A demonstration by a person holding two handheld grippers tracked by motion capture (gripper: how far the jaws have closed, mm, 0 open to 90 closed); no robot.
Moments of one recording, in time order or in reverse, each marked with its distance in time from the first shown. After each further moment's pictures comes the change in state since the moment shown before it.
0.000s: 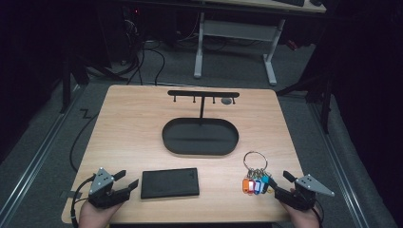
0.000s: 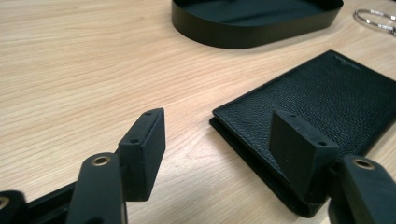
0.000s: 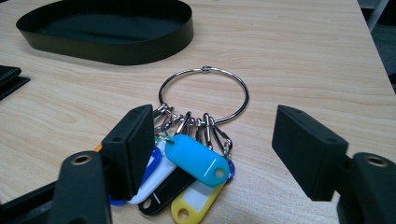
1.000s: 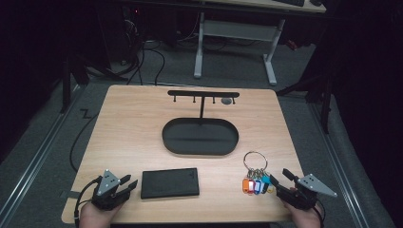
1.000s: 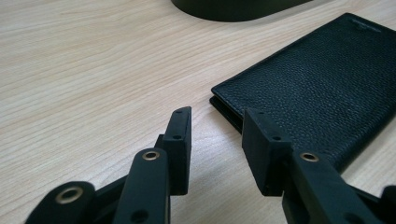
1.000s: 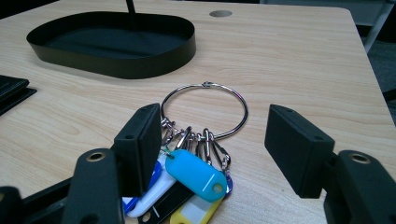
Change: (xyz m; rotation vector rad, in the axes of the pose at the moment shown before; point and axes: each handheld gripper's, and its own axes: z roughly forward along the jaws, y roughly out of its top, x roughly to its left) left arm -0.007 -0.003 0.003 0.082 0.051 0.052; right arm -0.002 0.004 -0.002 -0.054 0.012 -0.021
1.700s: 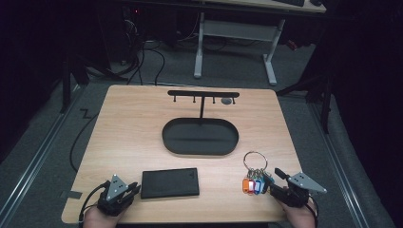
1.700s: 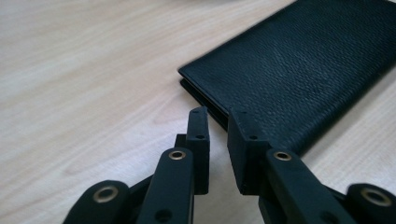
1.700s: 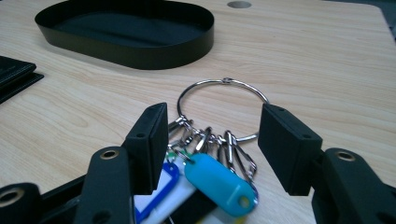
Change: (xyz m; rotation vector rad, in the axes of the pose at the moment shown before) left arm -0.024 -0.005 0.003 0.078 -0.017 0.050; right arm 0.012 0.002 0.018 0.036 0.036 -0.053
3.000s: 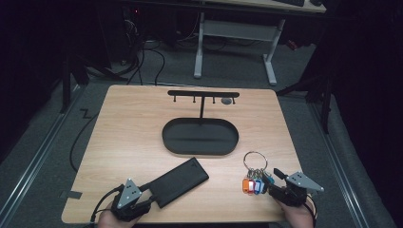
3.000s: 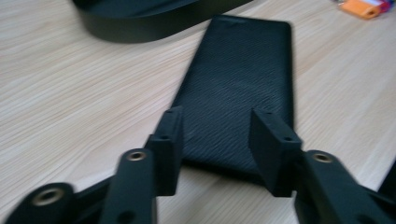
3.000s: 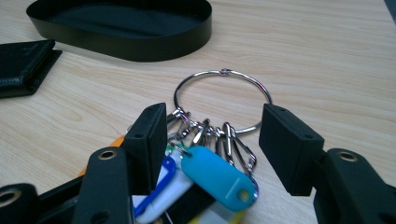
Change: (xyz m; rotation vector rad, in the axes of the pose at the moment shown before) left arm -0.044 0.025 0.007 -0.102 -0.147 0.069; right arm -0.002 -0.005 0.002 0.024 -0.012 0.014
